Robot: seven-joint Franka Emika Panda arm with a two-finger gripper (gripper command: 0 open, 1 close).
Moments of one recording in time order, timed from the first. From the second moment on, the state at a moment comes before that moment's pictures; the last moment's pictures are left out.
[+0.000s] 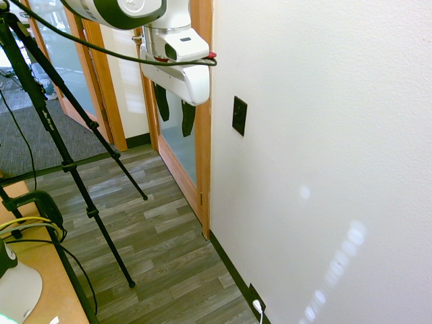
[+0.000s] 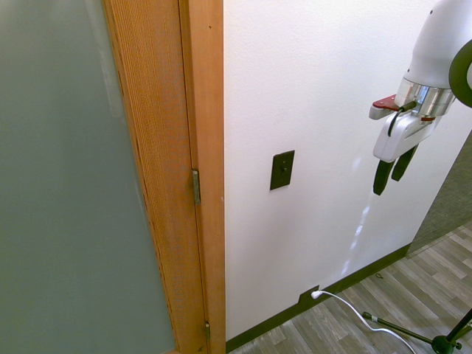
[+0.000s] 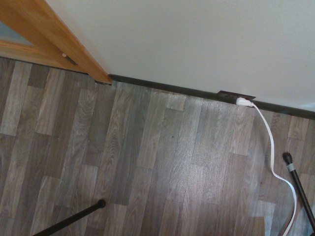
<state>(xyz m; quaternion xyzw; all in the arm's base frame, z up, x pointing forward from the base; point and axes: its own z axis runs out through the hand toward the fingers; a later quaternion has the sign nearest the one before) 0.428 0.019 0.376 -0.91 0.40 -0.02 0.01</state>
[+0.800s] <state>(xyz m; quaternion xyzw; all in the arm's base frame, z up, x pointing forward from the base) 0.554 0.067 0.329 -0.89 0.41 -0.16 0.12</state>
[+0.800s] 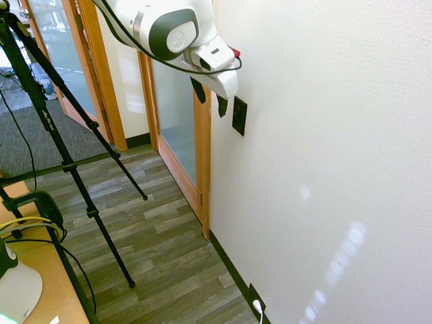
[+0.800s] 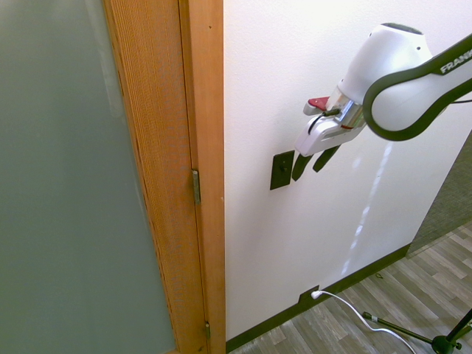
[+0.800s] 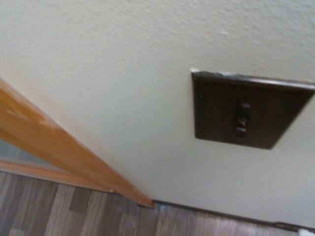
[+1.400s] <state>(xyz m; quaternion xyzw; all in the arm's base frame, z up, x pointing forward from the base) 0.567 0.058 0.323 -0.83 0.49 -0.22 0.13</state>
